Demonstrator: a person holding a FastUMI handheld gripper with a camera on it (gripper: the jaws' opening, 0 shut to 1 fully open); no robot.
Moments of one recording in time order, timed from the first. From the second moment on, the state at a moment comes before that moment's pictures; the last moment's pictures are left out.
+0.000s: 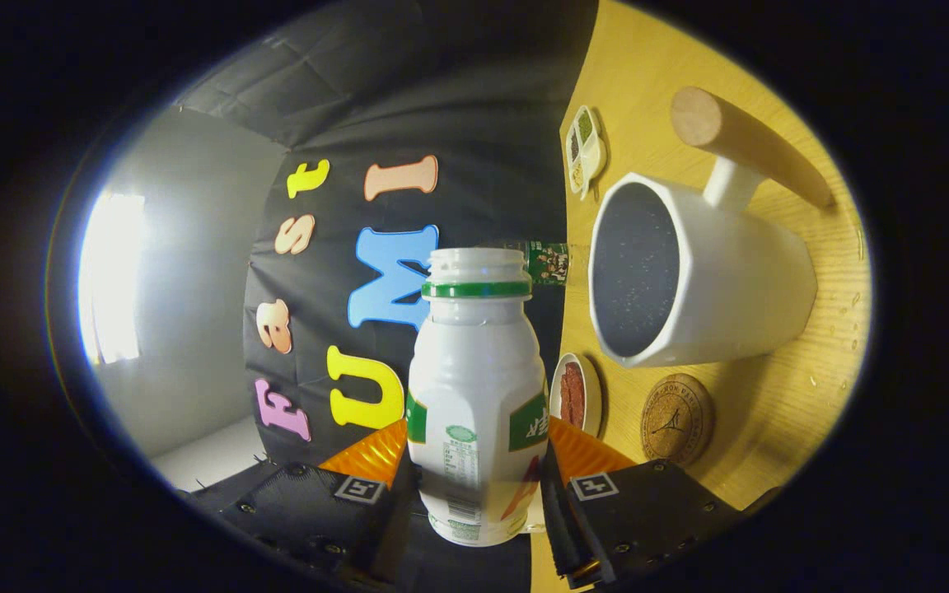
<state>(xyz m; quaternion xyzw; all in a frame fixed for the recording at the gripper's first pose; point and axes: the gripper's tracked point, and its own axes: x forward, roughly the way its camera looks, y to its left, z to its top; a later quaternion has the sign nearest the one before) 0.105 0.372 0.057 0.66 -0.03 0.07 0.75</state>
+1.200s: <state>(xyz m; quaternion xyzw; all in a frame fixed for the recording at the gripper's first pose) 0.106 0.393 0.067 0.19 0.02 0.00 0.98</state>
